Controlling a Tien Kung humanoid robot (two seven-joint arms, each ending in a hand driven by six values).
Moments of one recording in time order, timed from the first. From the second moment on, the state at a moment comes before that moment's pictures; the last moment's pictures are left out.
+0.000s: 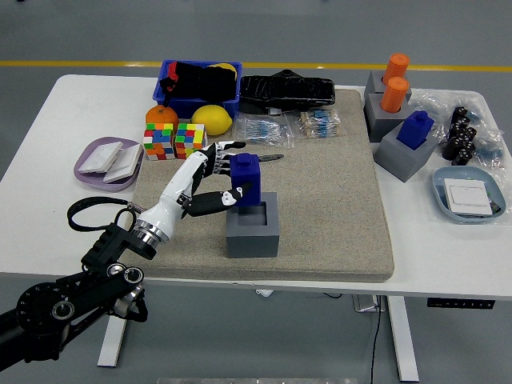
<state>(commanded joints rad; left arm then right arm) -0.49 0.30 -0.55 -1.27 0.94 0.45 -0.38 0.02 -0.36 1.98 0.20 -1.85 0.29 -0.03</state>
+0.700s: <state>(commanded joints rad) -0.43 0.33 -0.63 -1.15 0.90 0.48 -0.43 0.02 -0.36 1.98 0.20 -1.85 0.29 -0.03</state>
